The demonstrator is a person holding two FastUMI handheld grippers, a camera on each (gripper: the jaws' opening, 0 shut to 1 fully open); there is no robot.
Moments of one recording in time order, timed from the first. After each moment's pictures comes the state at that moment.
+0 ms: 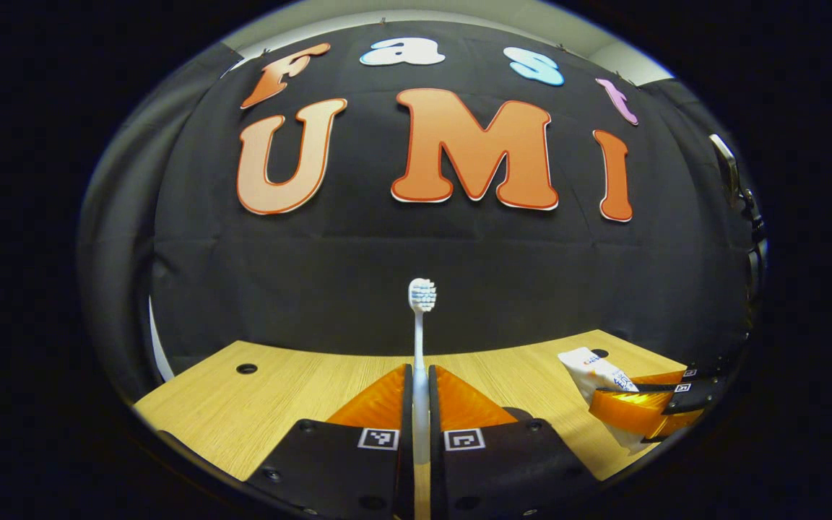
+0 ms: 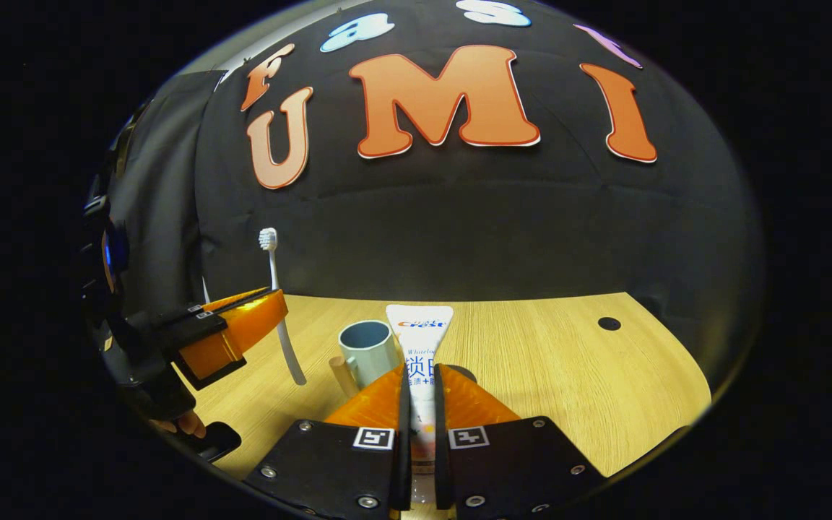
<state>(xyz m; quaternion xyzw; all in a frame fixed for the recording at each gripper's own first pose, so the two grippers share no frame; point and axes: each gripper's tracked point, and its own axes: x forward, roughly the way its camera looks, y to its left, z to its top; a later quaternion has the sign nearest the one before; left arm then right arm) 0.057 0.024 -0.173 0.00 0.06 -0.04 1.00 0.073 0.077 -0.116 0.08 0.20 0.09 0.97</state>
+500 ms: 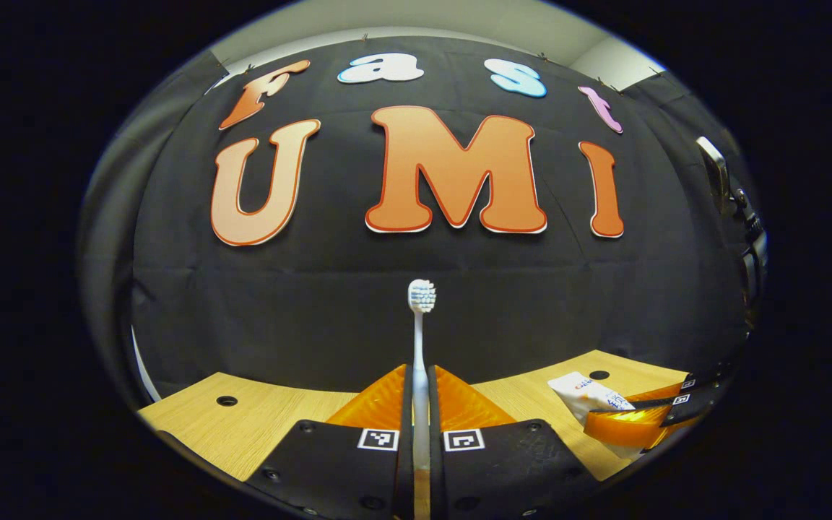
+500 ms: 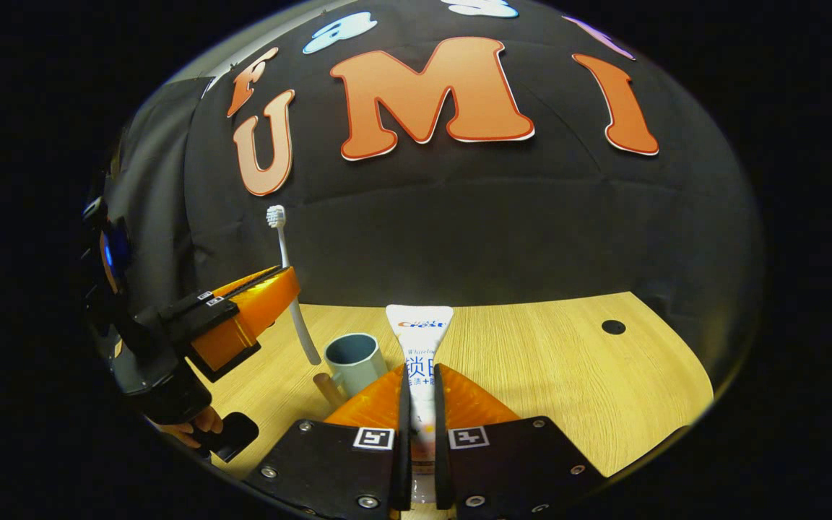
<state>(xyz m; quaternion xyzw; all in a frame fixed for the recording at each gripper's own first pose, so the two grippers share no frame) 0.083 0.019 -0.157 0.00 0.00 -0.06 1.00 0.103 0.065 -0.116 0.09 0.20 0.09 0.97</state>
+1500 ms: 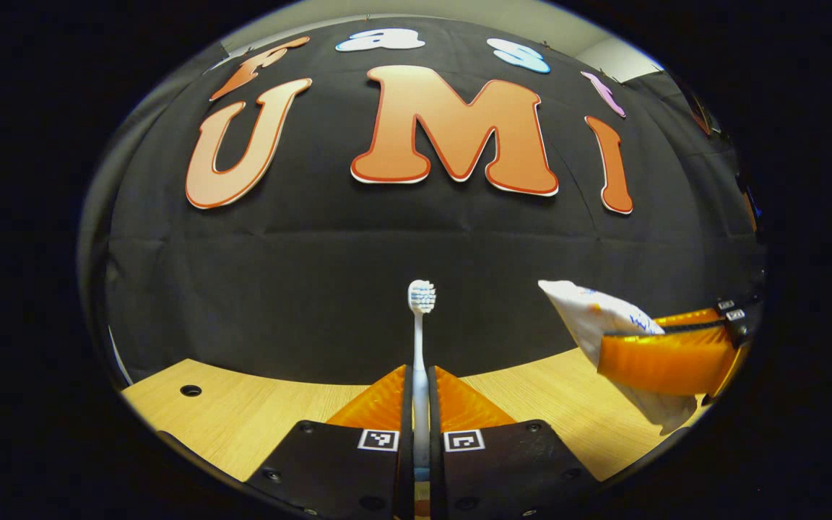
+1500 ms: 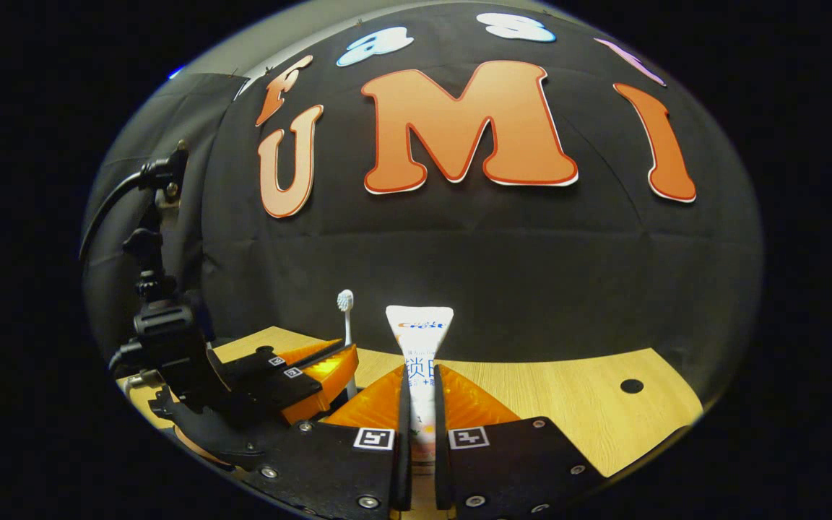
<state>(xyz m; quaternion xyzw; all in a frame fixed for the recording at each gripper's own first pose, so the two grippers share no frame) 0.073 0.012 -0.177 -0.01 0.04 -0.08 1.00 0.173 0.084 -0.082 0.05 0.10 0.13 0.99</state>
